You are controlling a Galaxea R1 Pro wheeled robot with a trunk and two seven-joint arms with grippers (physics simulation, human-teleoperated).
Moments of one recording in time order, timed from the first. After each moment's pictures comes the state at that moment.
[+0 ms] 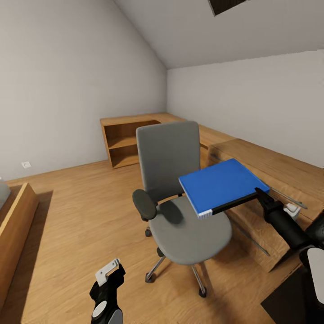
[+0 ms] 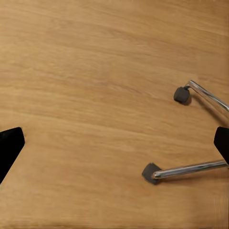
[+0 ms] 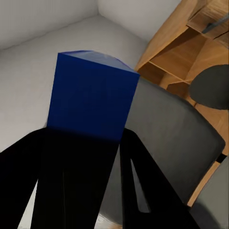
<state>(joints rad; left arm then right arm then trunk) -0.15 -0.04 -0.36 -1.16 0.59 -0.08 0.73 -0.38 -0.08 -0.53 -1.55 -1.08 0.66 0.28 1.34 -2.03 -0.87</state>
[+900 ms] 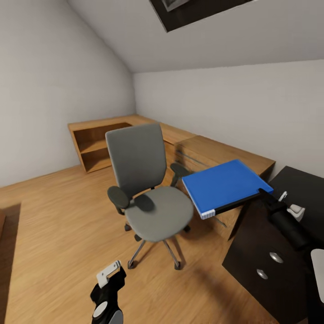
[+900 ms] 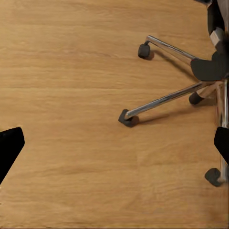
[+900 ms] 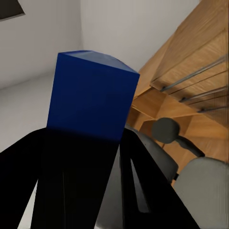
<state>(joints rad) -0.15 -0.04 -0.36 -1.15 0.60 -0.05 0.73 -0.37 -0.09 -0.55 -1.54 -1.08 0.65 0.27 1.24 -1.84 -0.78</state>
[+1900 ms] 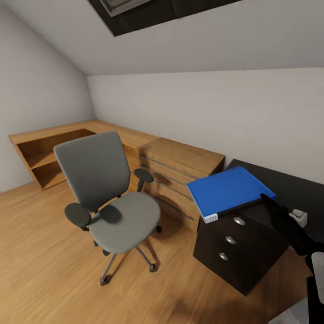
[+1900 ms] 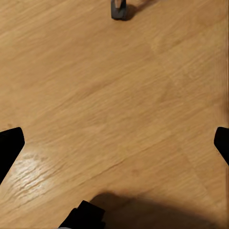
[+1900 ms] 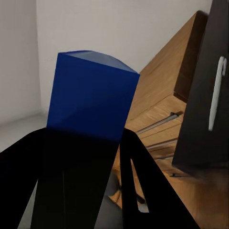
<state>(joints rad) -0.15 -0.04 -0.39 -0.37 0.60 -0.35 0.38 -0.37 -0.08 -0.59 -1.51 -0.99 0.64 0.27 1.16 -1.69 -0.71</state>
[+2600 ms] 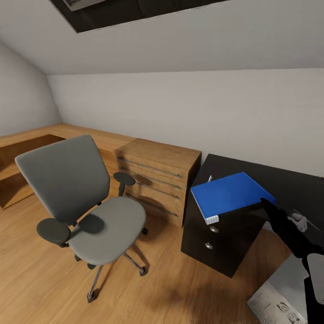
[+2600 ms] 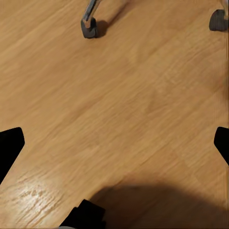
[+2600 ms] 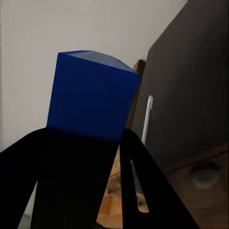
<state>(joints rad) -0.15 -0.04 -0.39 -0.36 0.60 -0.36 0.37 -0.38 -0.10 -0.59 -1.43 -0.96 0.57 0.26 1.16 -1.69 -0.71</state>
